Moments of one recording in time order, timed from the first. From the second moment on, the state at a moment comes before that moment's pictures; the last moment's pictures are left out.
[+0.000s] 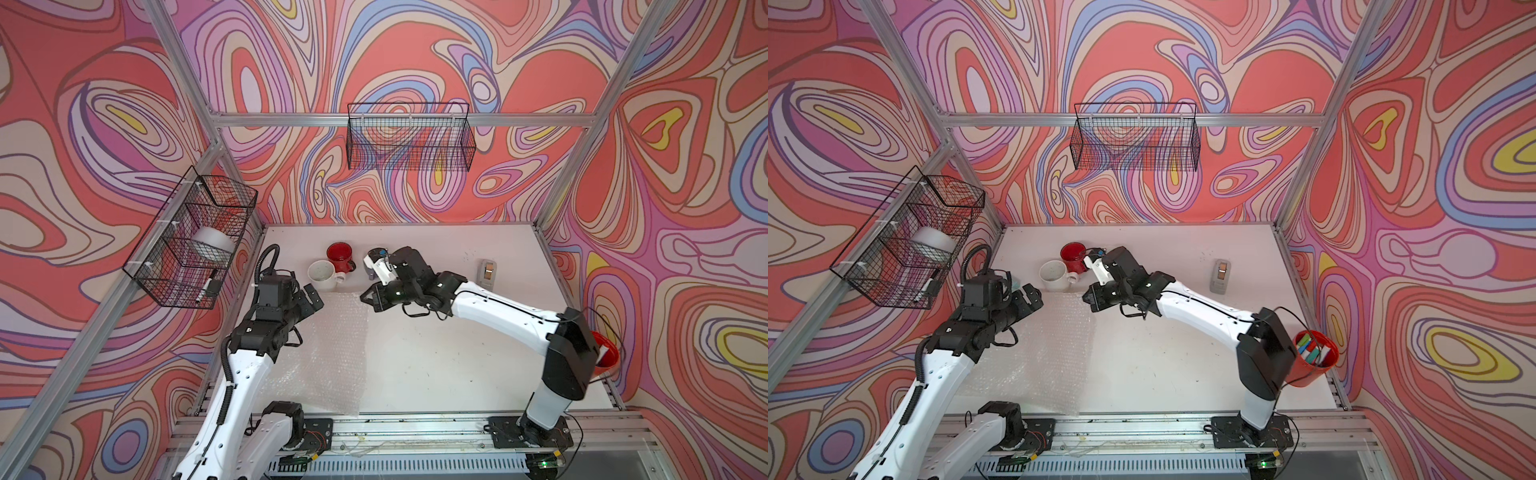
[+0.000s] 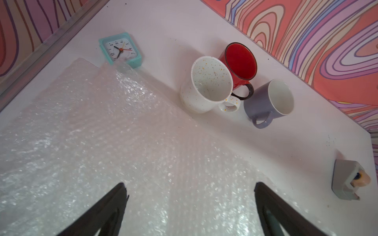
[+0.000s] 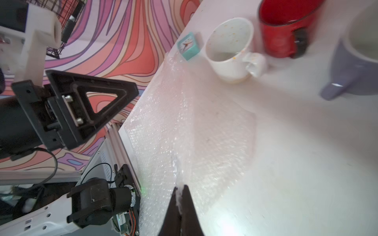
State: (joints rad) left arm -0.09 0.88 0.86 -0.72 -0.06 -0.61; right arm 0.82 1.67 1.42 -0.43 -0.34 0.44
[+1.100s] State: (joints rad) left arm -0.21 1.31 0.76 -0.49 0.18 -0.57; right arm 0.27 1.97 1.52 -0.86 0.23 0.20
